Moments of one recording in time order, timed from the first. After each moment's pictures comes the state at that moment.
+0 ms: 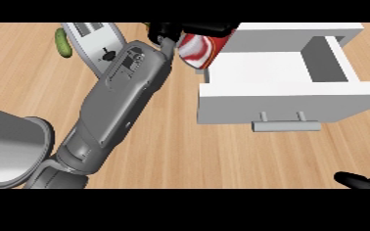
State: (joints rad) left arm -1.12 0.03 -0.16 -0.90 0.26 0.37 0.15; right arm 0.08 -0.12 -0.30 -2.25 -0.08 0.05 0.31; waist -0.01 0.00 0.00
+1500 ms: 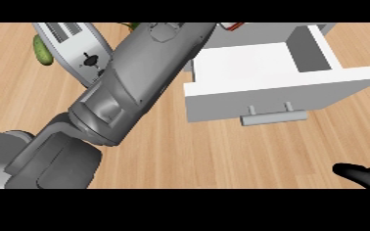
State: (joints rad) left arm -1.60 0.00 -0.29 -0.35 0.44 0.58 0.11; right arm -0.04 -0.17 -0.29 -2.23 -0.10 0.06 0.36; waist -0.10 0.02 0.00
